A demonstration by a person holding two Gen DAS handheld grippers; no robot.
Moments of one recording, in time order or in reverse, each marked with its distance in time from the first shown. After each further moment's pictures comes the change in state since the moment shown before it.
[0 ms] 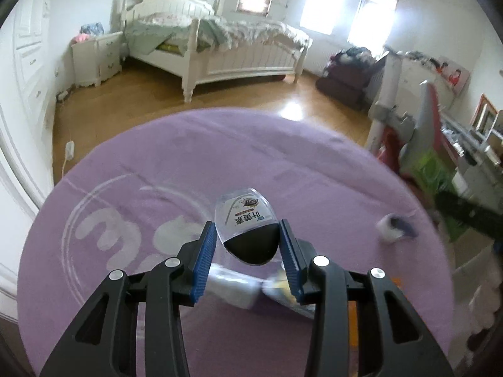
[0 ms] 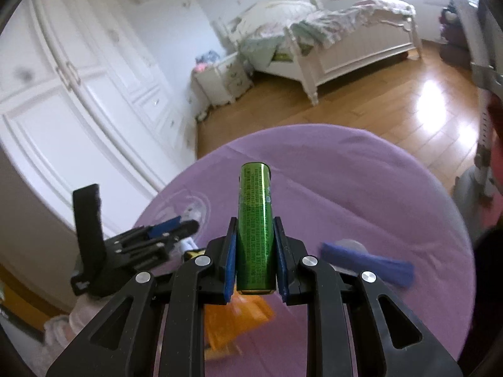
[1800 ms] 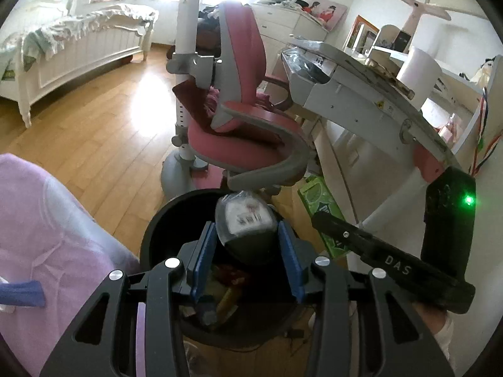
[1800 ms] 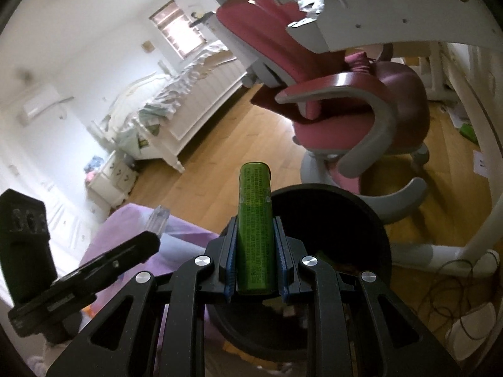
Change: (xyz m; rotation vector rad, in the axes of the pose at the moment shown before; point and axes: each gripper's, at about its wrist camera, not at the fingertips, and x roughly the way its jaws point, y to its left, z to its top) left arm 0.088 -0.374 -0.024 0.326 0.153 -0.504; right arm -0.199 -0.281 -0.116 0.476 -0.277 -0.403
